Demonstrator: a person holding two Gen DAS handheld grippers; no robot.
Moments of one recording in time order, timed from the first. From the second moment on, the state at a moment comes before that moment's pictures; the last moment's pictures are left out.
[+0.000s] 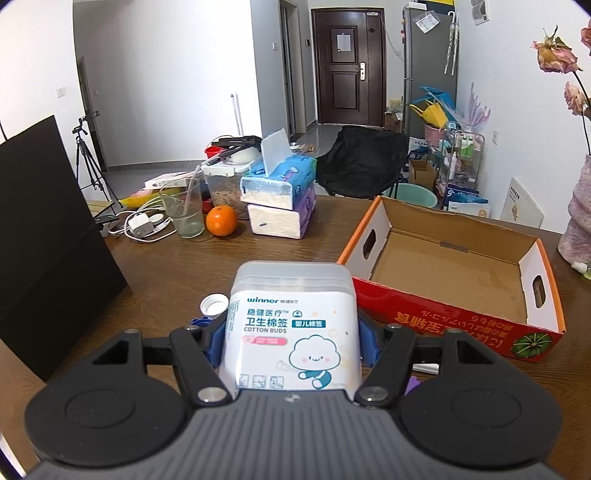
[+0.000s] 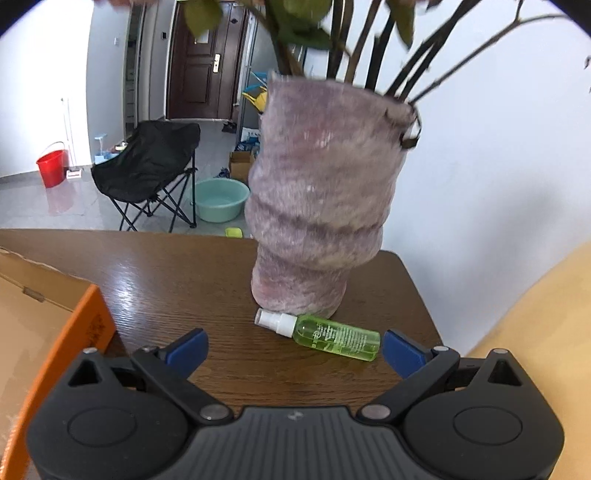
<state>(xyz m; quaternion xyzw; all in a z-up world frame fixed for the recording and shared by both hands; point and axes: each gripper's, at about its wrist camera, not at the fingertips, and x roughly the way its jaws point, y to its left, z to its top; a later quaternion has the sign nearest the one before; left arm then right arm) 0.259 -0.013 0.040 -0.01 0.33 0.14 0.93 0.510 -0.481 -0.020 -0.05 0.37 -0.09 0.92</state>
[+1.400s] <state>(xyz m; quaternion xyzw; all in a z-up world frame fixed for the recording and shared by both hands) 0.344 -0.096 0.024 -0.06 0.41 0.06 0.91 0.595 -0.504 -0.108 -0.11 0.40 -0.10 0.90</state>
